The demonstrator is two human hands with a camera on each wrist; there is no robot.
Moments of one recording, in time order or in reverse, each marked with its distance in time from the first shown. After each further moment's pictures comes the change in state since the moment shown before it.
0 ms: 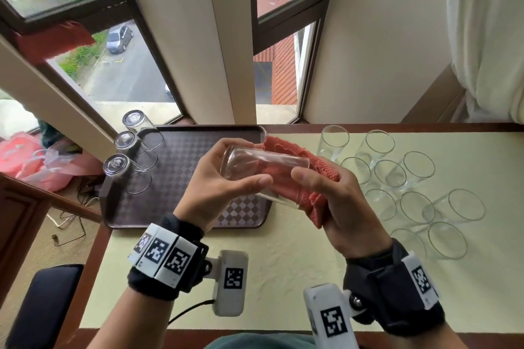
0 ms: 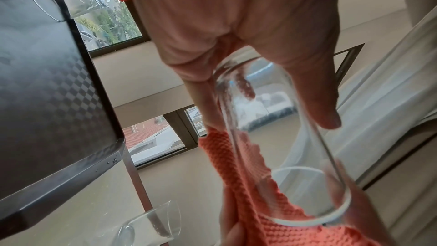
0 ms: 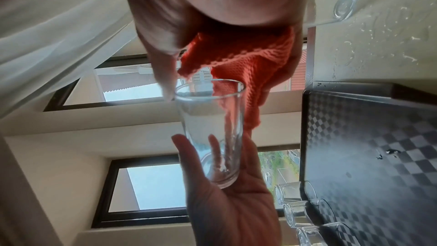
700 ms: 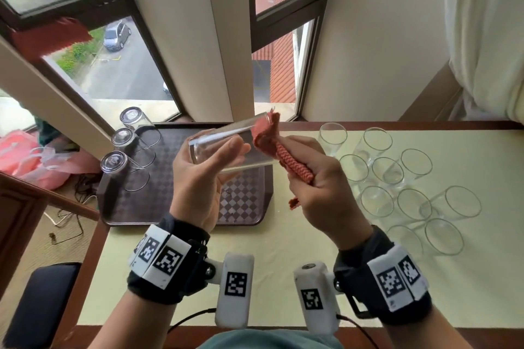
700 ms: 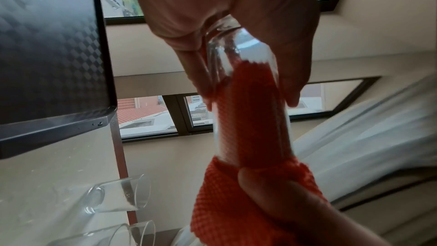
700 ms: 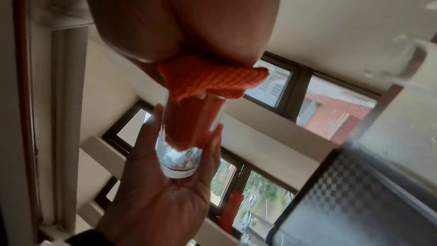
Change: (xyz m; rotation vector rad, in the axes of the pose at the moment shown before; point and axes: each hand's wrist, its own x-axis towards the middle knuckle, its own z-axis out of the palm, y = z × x) left_hand -0.004 0.005 0.009 -0.216 0.345 0.075; right_hand 0.008 0.003 0.015 -0.629 -0.061 -0.464
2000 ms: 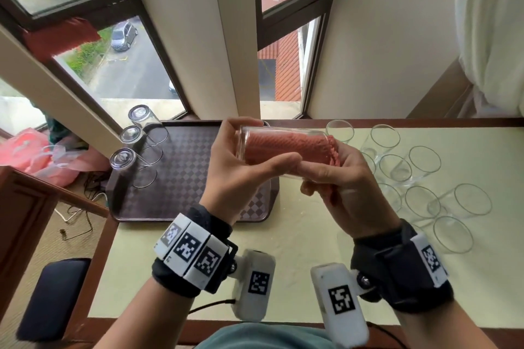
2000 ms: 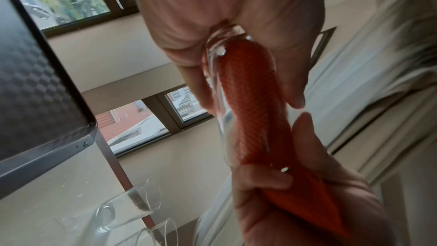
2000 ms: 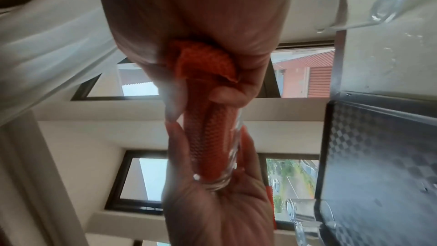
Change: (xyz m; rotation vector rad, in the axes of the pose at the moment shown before) left_hand -0.010 0.004 0.027 0.199 -0.203 0.058; right_hand -0.002 -0.005 -0.020 0.595 0.001 0.313
